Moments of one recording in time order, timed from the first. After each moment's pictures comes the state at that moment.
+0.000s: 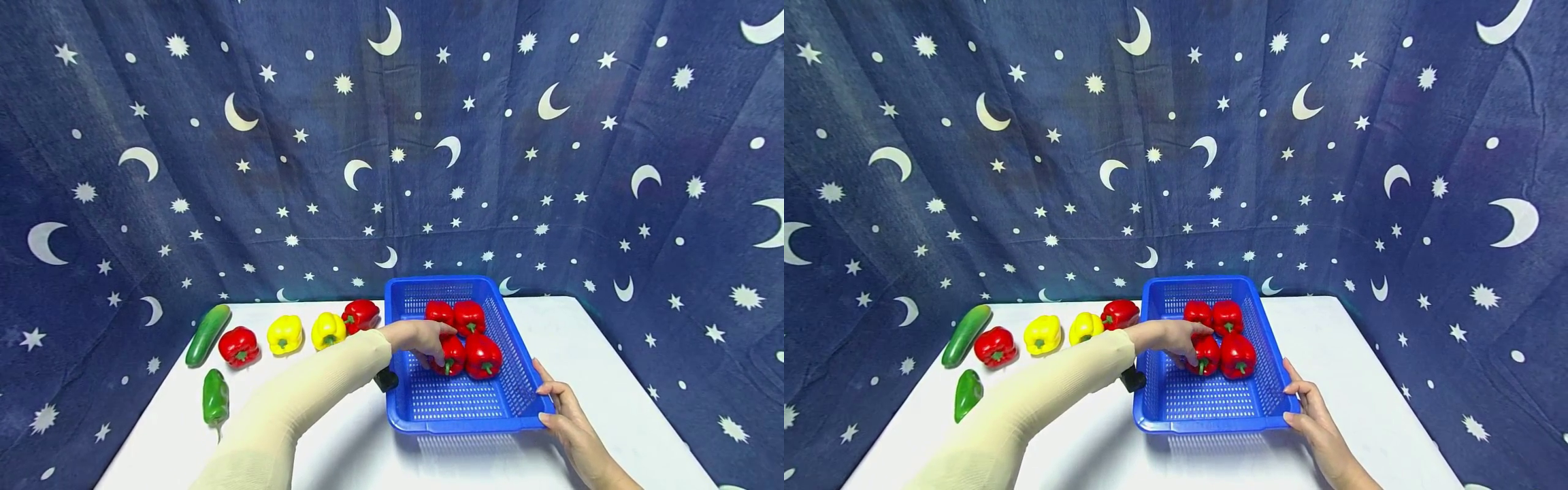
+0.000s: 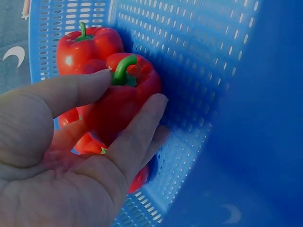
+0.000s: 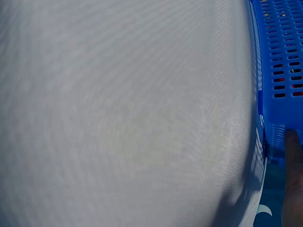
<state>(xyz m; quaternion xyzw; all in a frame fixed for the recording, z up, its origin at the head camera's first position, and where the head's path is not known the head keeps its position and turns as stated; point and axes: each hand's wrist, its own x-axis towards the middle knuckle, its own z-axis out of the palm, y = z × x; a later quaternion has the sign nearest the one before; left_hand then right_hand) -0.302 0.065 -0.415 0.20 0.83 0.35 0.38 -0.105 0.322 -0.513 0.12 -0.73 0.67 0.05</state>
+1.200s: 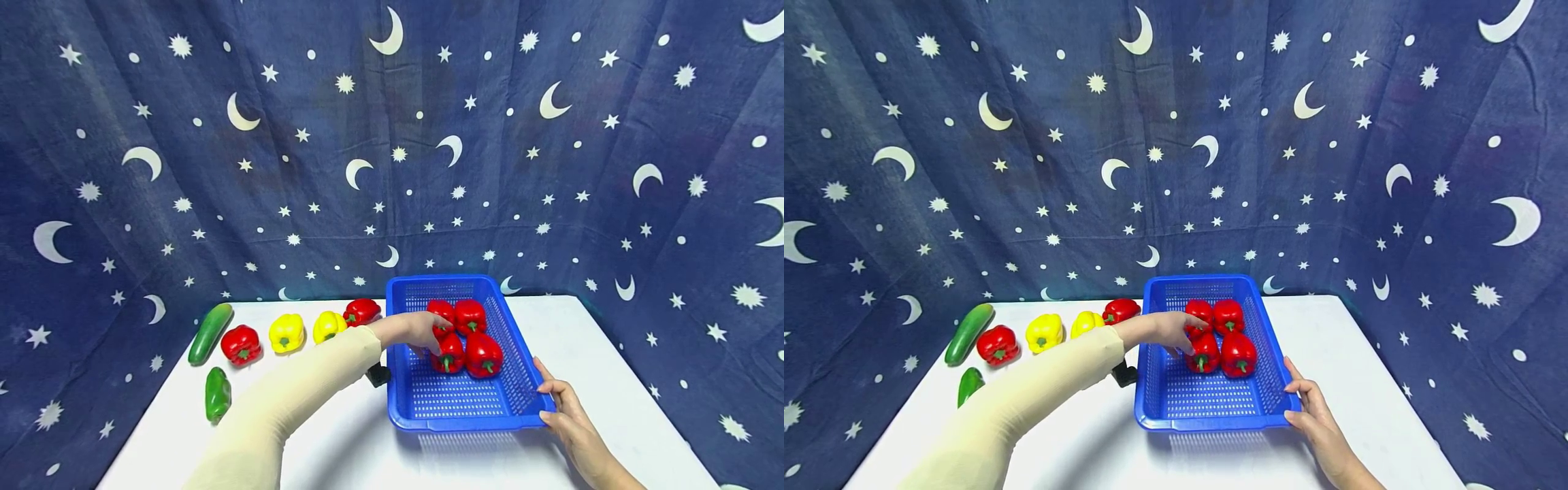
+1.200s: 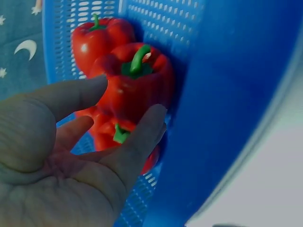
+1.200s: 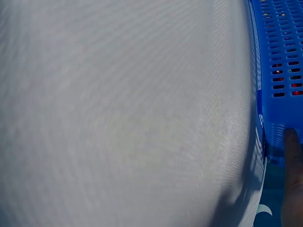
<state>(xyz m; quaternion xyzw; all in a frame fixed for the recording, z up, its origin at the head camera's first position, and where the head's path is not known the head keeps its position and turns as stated) -0.300 0.051 -0.400 0.24 0.87 0.32 0.31 -0.106 0.324 -0.513 0.14 -0.73 0.67 0.04</state>
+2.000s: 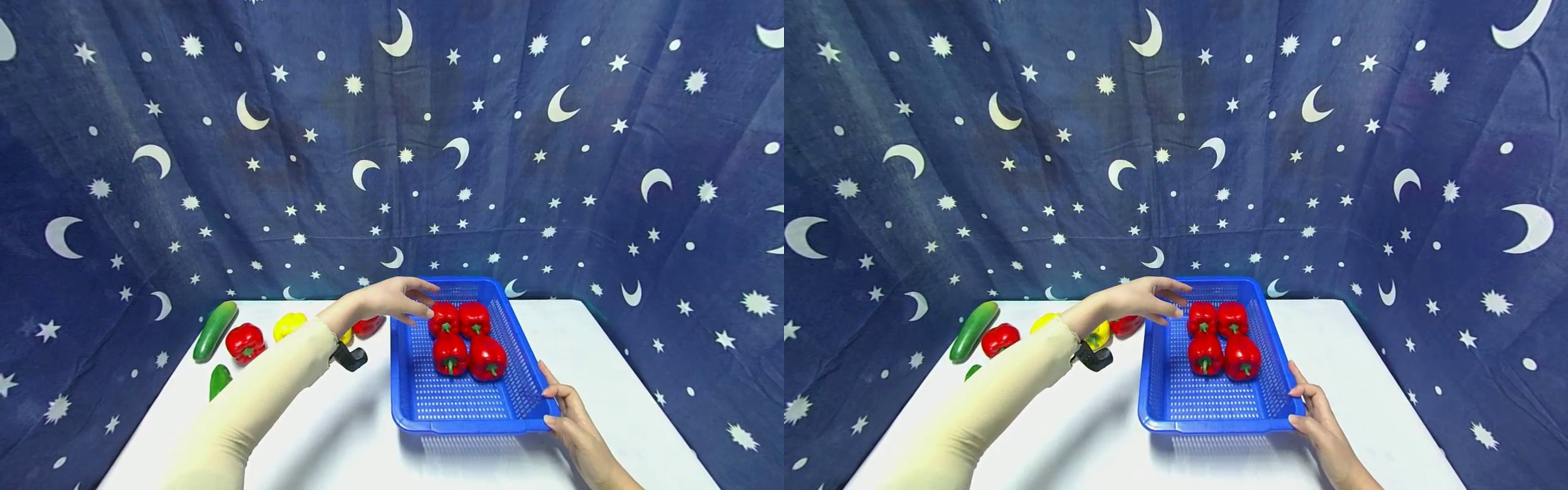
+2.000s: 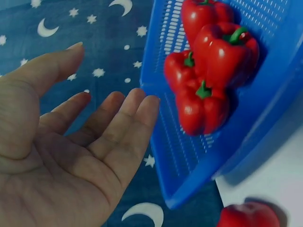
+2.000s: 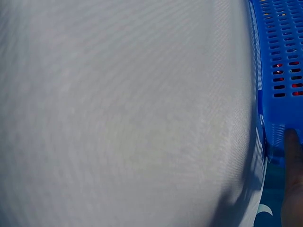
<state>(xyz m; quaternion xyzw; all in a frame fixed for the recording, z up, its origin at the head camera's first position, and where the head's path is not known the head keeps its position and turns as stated) -0.324 -0.013 -0.347 0.31 0.77 0.46 0.31 -0.106 0.322 -0.512 0.12 -0.73 0.67 0.03</state>
